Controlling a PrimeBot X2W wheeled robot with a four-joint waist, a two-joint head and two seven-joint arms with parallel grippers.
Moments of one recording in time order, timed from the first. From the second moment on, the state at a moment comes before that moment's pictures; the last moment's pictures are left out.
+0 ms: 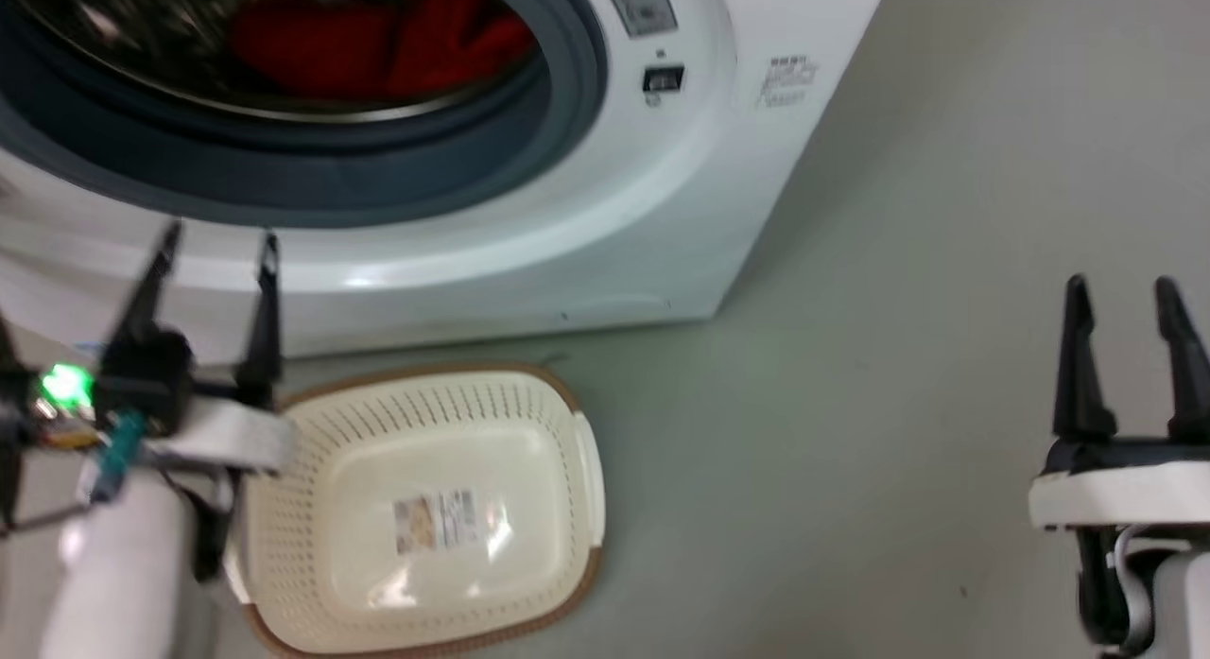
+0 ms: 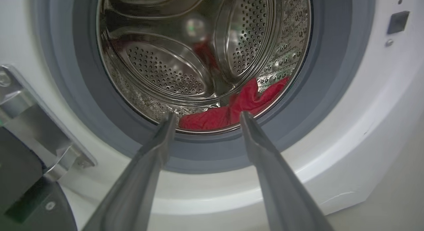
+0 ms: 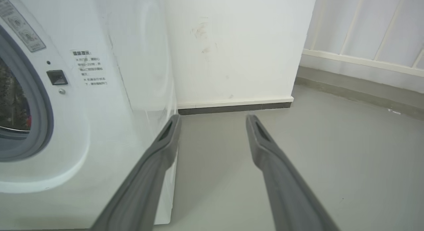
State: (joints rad) left arm -0.30 0.28 0.01 0.17 -0.01 -0.05 -0.26; right arm -0.15 -0.05 -0.16 0.03 0.09 0.13 -0.26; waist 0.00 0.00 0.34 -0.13
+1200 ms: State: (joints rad) left arm -1.77 0.73 -0.55 0.96 -0.21 -0.13 0.47; right arm -0.24 -0.05 0.07 -0.14 0.47 0.13 -0.26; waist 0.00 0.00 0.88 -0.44
